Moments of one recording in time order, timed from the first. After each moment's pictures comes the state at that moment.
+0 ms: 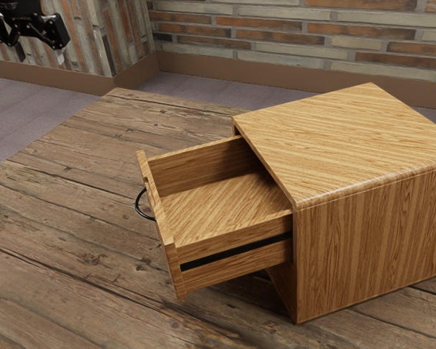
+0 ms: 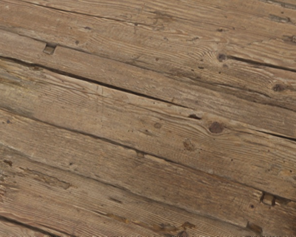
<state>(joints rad) -0.31 0.11 0.64 -1.22 0.02 1.48 0.03</state>
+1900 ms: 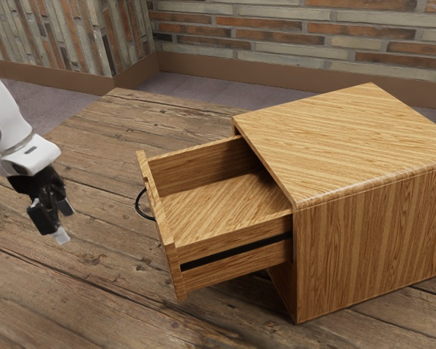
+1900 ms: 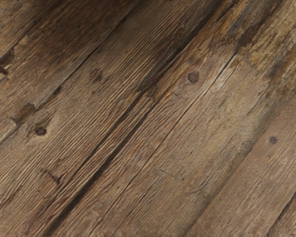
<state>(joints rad) -0.13 -0.66 0.25 -2.54 -0.06 1.96 0.94</state>
